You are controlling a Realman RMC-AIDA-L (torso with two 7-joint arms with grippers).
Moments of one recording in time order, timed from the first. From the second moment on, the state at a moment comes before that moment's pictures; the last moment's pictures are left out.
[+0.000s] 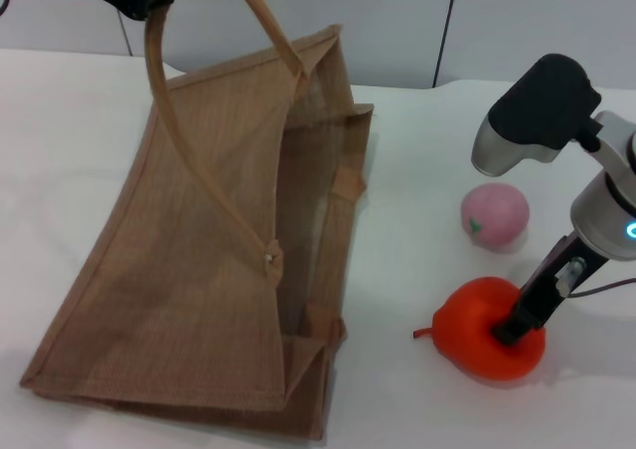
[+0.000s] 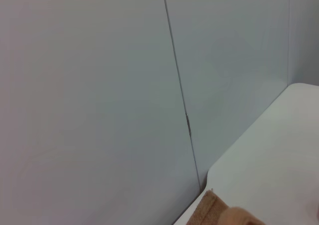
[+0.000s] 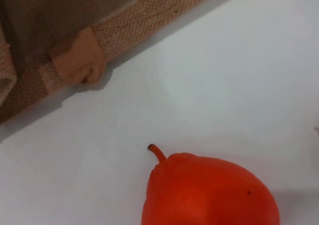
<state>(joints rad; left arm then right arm) -0.57 -2.03 0.89 1.72 -0.87 -1.56 0.93 0.80 2.02 -1.60 -1.13 0.60 1.61 -0.49</state>
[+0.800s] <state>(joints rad) -0.57 -2.03 0.88 1.69 -0.87 -1.56 0.94 0.80 2.02 -1.60 -1.14 0.60 1.57 -0.49</state>
